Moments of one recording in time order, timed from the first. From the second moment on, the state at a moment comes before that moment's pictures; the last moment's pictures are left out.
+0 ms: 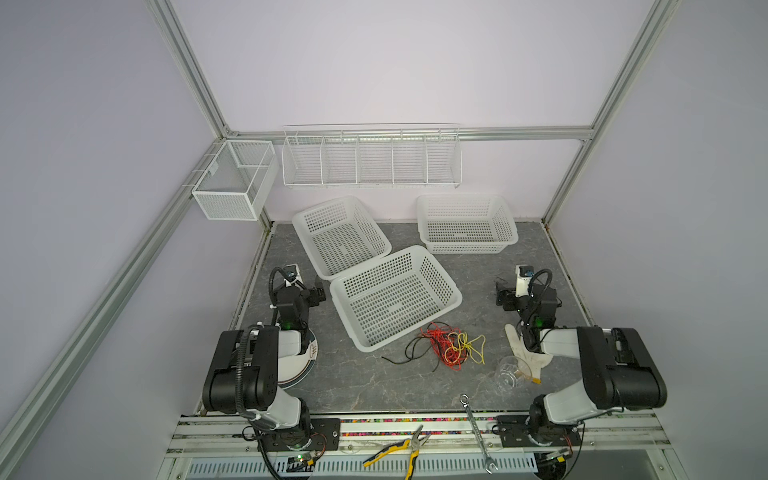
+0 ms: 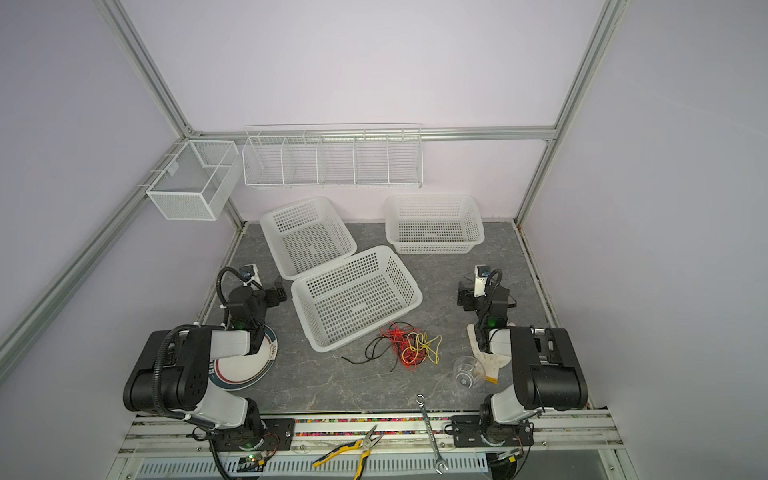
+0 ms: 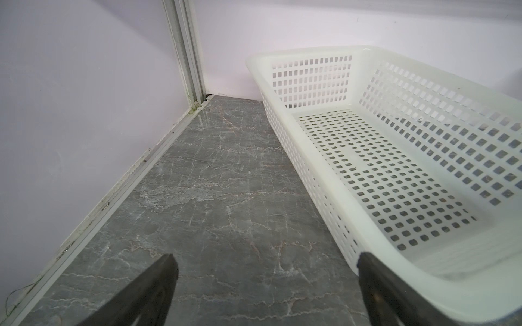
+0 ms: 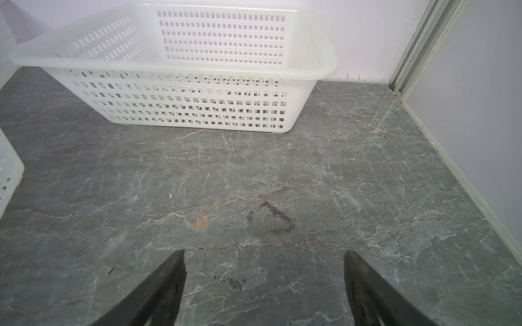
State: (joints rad) left arm 0.00 1.54 0.40 0.87 -0.10 -0.06; right arm -0.02 1.52 0.39 0.78 -0.09 -0.04
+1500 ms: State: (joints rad) left arm -0.64 0.80 0.50 0.02 -0.20 -0.31; right arm 0.36 0.97 0.76 -0.56 -0.17 0.24
